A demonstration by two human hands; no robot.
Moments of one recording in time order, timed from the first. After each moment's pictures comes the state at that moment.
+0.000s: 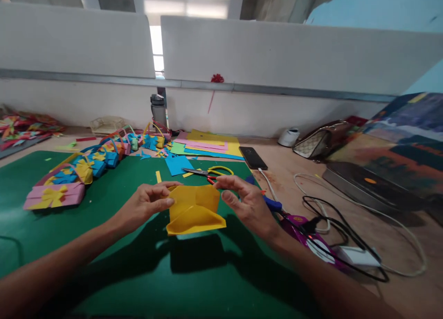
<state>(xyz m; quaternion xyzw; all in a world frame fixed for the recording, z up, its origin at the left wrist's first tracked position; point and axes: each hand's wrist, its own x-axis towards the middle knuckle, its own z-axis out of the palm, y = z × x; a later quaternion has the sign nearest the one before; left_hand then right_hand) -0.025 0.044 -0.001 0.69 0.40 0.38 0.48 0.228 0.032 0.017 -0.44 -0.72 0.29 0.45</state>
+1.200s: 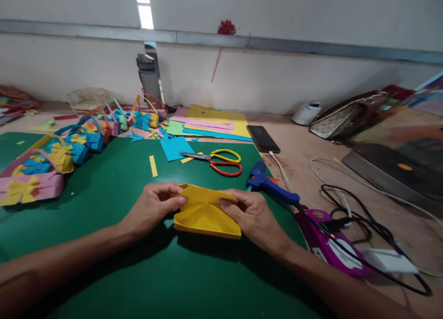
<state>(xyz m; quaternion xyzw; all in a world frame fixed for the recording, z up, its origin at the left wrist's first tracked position) 0.010 0.049 -0.026 0.52 0.48 0.38 0.60 0.224 0.027 -0.005 -0.48 -0.65 0.46 0.37</state>
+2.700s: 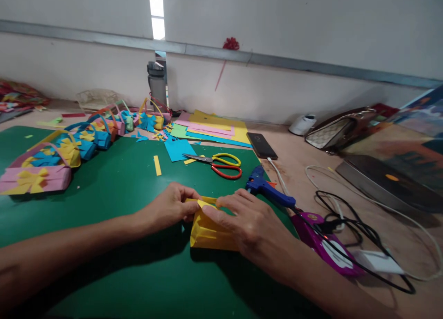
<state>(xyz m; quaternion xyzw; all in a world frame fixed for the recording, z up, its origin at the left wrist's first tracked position) 0.030 0.048 -0.012 0.59 0.42 0.27 0.63 0.219 0.006 0.033 -0.35 -0.93 -0.02 0.06</state>
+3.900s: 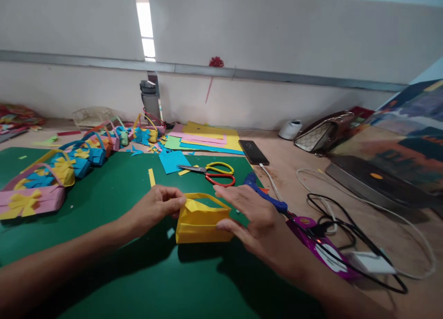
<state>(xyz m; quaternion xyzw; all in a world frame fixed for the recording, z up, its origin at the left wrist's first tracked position) 0.012 0.062 -0.008 0.61 0.43 0.30 0.59 0.229 0.010 0.030 -0.43 -0.86 0.03 0.27</state>
